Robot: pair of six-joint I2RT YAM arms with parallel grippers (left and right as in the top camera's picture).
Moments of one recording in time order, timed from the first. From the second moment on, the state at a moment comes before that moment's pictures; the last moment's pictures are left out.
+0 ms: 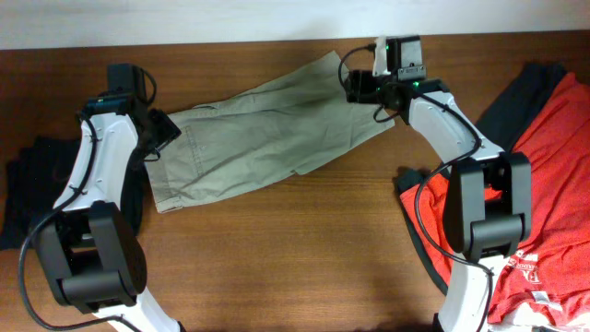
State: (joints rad) left arm 0.11 1.91 1.54 -0.91 -0.10 -0.58; right arm 0.13 2.13 1.63 -0.38 -0.21 0.17
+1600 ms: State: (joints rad) left arm -0.03 2.10 1.67 -1.17 -0.03 -0.36; right arm 0.06 2.26 1.74 -0.79 -0.19 0.11
